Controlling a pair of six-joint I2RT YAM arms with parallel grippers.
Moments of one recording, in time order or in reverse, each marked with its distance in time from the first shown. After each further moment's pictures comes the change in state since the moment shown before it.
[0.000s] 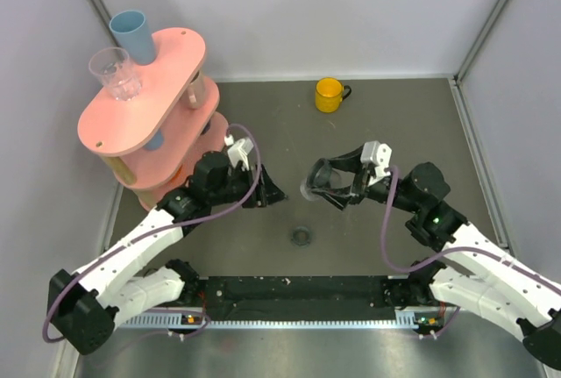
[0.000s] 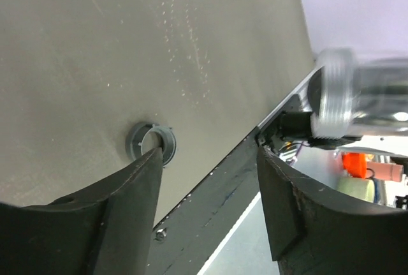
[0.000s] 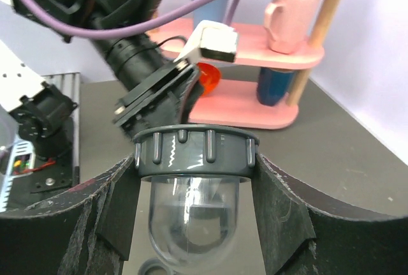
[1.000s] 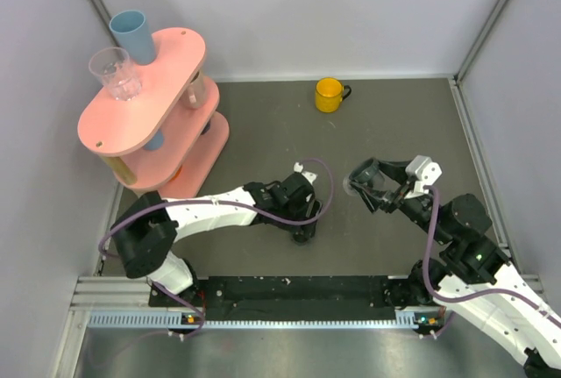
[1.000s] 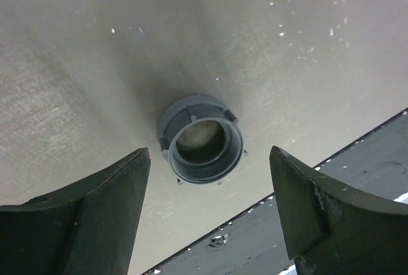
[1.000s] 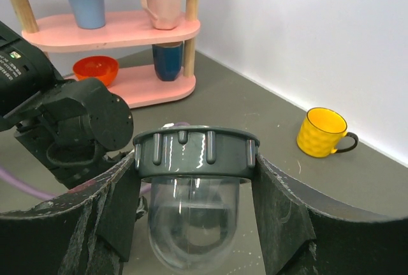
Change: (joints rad) left arm -0.433 0.582 0.216 -0.174 -0.409 0.110; right arm -0.002 -0.405 -0.046 -0.372 0.459 -0.068
